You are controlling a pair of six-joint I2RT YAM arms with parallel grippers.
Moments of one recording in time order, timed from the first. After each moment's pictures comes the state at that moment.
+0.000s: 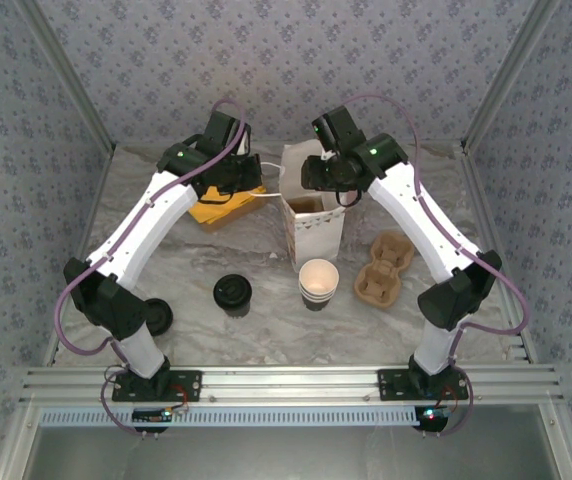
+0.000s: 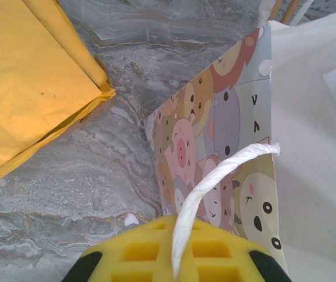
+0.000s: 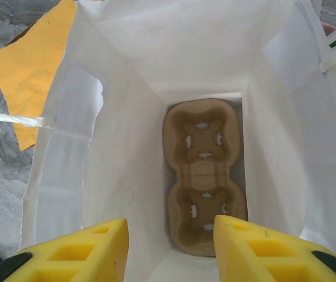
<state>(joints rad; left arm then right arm) -0.56 1.70 1.86 -1.00 0.01 -0.59 0.59 1.78 2.04 -1.16 0.07 0.50</state>
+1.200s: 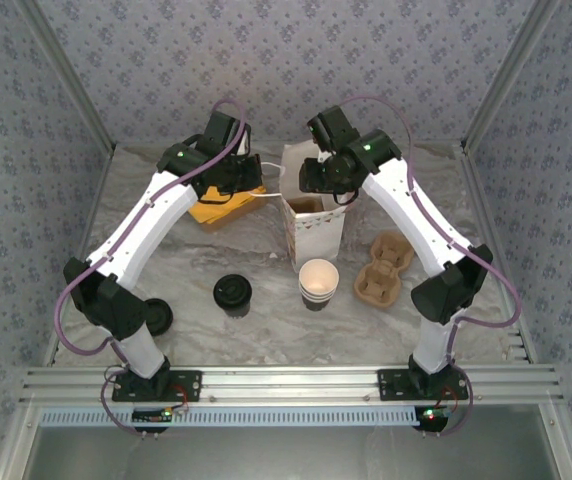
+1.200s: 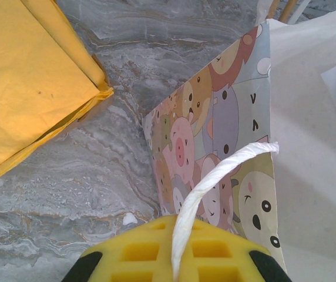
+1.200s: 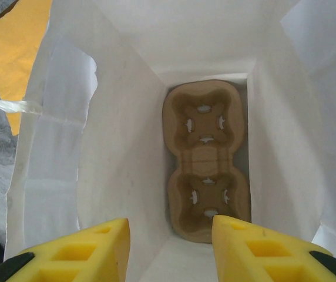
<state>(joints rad) -0.56 1.70 1.86 -1.00 0.02 -0.59 0.59 1.84 2.09 -1.23 0.04 0.50</state>
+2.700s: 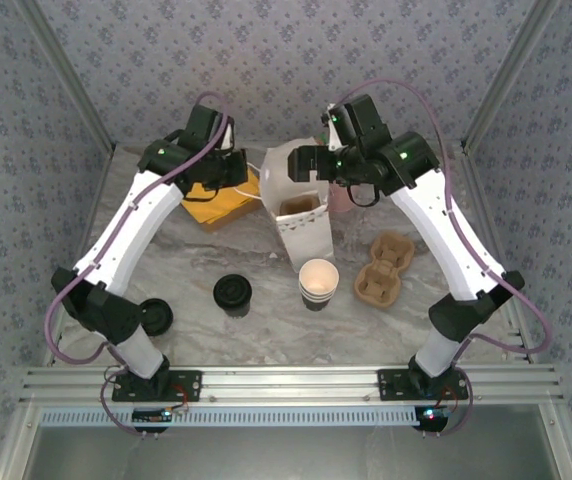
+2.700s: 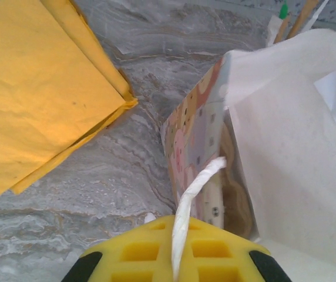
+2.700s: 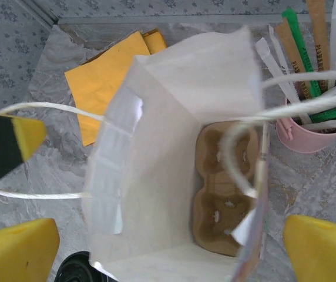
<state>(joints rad) -0.50 1.64 1.89 -1.07 0.01 -0.53 0.61 1.69 2.14 -1.20 0.01 0.43</state>
